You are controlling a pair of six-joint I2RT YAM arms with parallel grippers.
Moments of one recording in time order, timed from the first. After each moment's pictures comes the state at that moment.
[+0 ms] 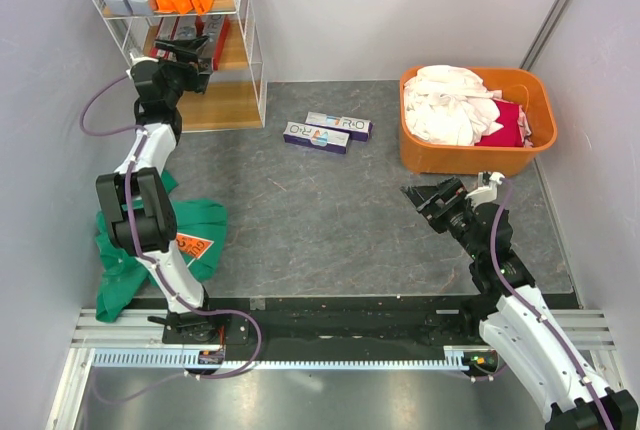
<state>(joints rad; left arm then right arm) 0.17 1.88 1.47 0.41 0.34 -1.37 0.30 0.55 0.35 0.00 -0.13 1.06</state>
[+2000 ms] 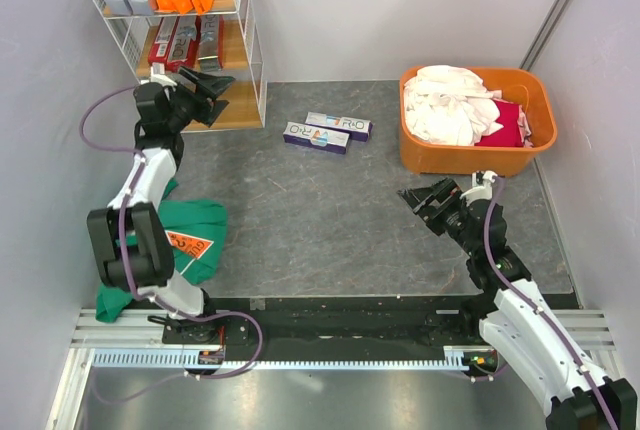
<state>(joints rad) 0.15 1.61 1.20 0.26 0.55 -1.07 0.30 0.60 0.35 -0.01 -0.15 1.02</state>
